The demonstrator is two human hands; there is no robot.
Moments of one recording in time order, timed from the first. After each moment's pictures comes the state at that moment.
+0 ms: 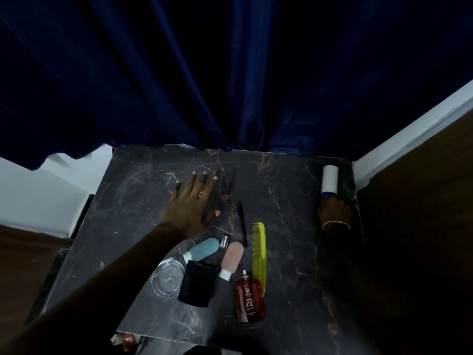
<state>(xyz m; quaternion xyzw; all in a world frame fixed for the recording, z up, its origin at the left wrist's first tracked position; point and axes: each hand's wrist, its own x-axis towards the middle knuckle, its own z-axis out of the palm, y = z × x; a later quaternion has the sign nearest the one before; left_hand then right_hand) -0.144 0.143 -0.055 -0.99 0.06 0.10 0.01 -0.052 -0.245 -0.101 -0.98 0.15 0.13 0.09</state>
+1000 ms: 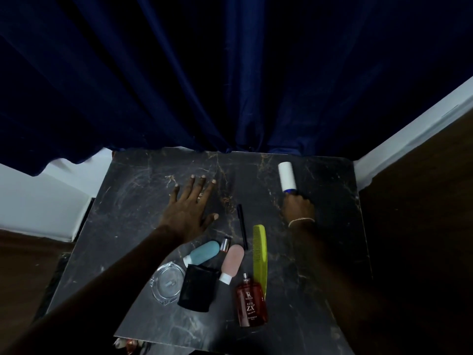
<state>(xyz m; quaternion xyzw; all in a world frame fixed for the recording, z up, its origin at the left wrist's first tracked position) -0.142 0.142 -0.056 -0.99 0.06 0.11 0.00 -0.053 -0.157 -0.106 -0.99 0.01 0.16 0.03</state>
